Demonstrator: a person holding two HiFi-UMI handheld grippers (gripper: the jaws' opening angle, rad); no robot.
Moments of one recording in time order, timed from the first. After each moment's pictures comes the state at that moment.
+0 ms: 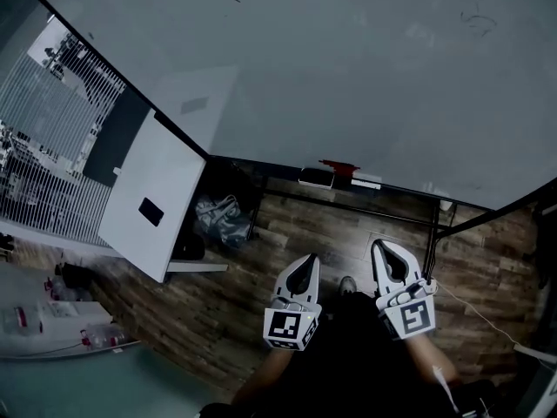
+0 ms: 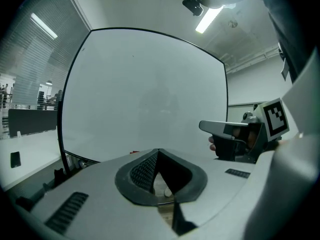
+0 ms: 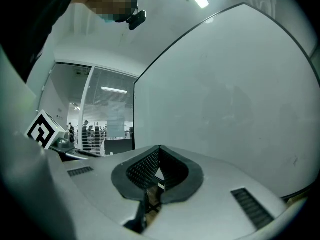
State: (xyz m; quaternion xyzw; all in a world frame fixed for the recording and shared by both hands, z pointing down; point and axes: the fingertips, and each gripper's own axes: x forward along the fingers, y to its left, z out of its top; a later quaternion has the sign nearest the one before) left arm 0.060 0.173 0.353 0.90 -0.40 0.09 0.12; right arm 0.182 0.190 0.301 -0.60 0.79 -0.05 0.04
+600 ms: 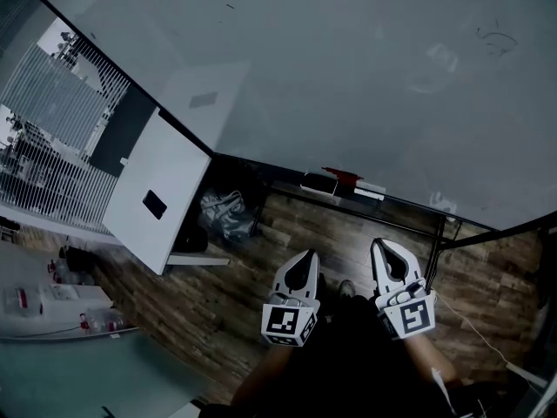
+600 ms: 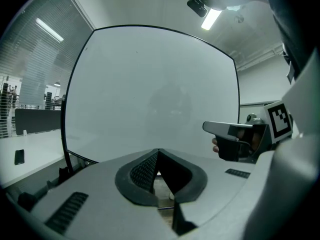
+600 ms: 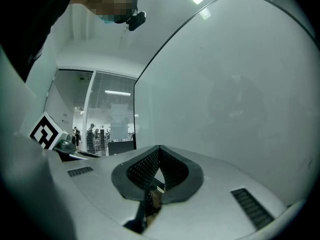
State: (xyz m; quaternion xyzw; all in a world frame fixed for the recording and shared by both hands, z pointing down) left arm 0.080 0.142 0.355 0.88 -0.44 0.09 0.12; right arm 0.206 0.158 0.304 -0.58 0.81 -0.06 0.05
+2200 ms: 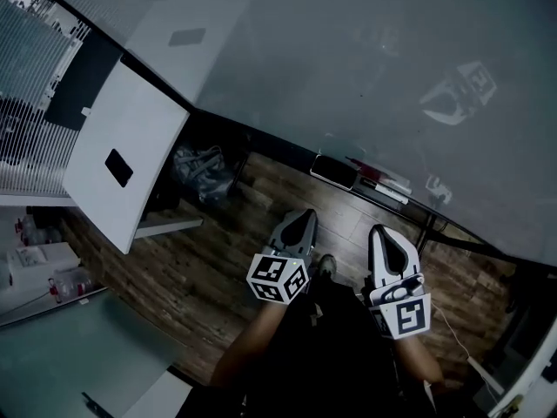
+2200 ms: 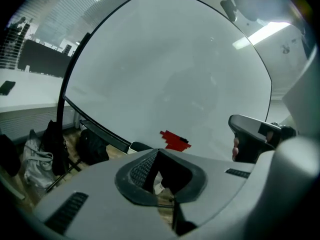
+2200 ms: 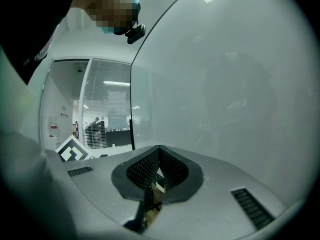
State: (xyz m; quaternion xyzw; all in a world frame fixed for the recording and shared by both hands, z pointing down) left arm 0.055 0.024 0.495 0.84 -0.43 0.05 0.32; right arm 0.160 0.064 0.375 -0.56 0.82 -0.09 0.01
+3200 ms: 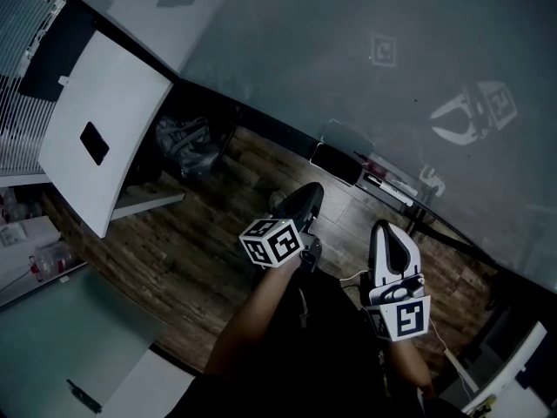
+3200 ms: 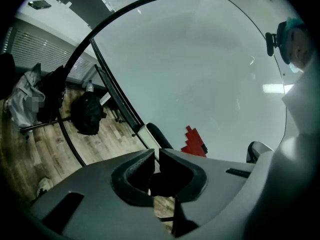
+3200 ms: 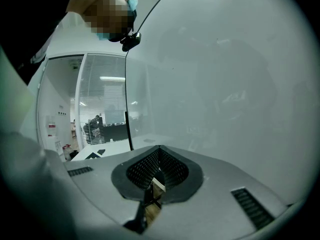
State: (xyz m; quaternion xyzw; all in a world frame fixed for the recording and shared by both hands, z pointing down) left arm 0.078 -0.019 0.572 0.76 -0.39 -0.06 0.51; right arm 0.165 0.038 0.408 -0.57 0.81 -0.13 -0.02
